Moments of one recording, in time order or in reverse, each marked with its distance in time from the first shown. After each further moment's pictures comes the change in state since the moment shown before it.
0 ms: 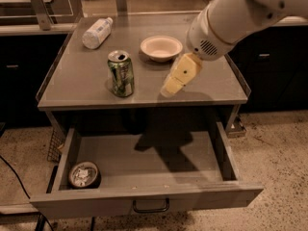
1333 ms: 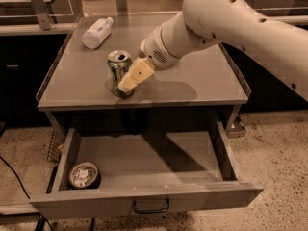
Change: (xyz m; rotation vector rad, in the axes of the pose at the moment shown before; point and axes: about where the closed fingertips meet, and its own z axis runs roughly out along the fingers) arm -0.067 -0.011 0.110 -0.031 -0.207 0.045
